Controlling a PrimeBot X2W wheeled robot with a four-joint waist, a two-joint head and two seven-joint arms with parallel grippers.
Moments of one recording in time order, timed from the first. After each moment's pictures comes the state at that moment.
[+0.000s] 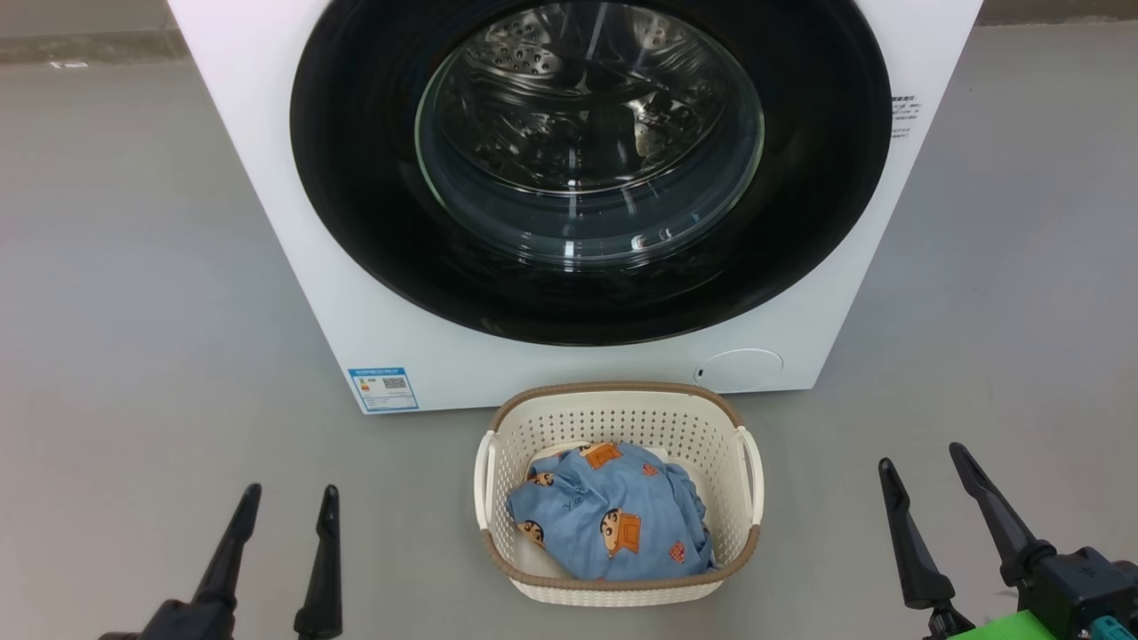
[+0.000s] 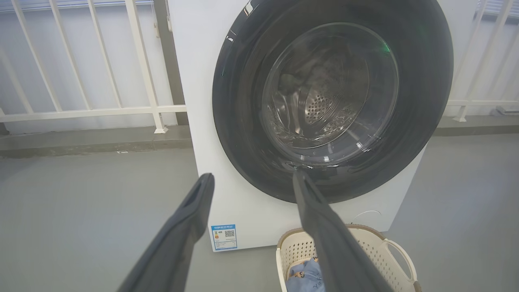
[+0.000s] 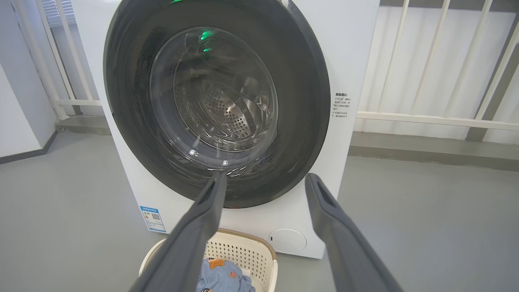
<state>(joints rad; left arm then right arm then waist) 0.08 0.04 -0.04 0.00 -0.13 -0.13 -0.26 0.10 -0.10 -0.04 -0.05 0.12 0.13 -0.25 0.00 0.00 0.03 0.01</state>
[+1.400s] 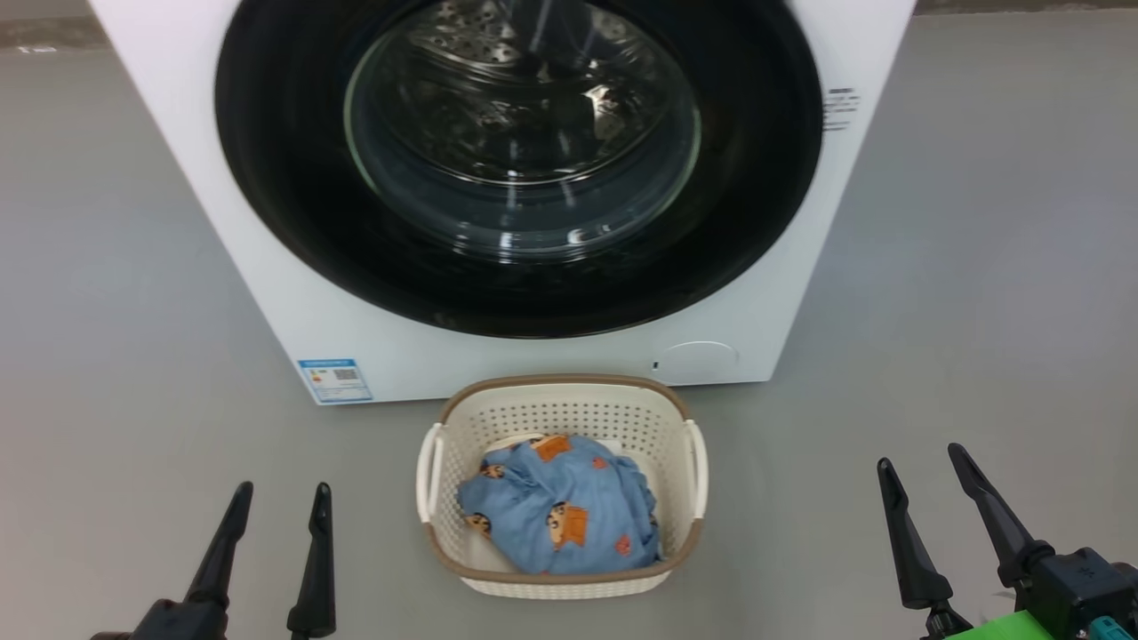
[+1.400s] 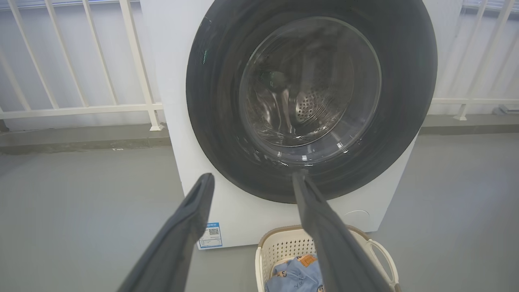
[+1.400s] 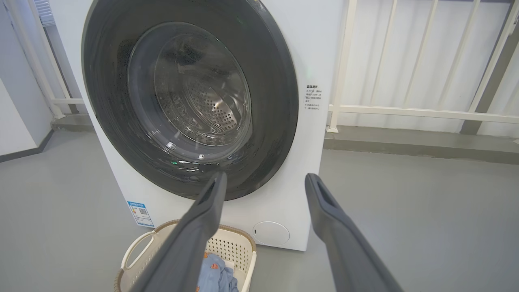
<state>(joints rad) 0.08 0.04 -0.03 -0.01 -0.13 -0.13 -0.26 0.10 -0.09 -0.04 -0.05 0.12 0.13 -0.25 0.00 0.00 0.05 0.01</state>
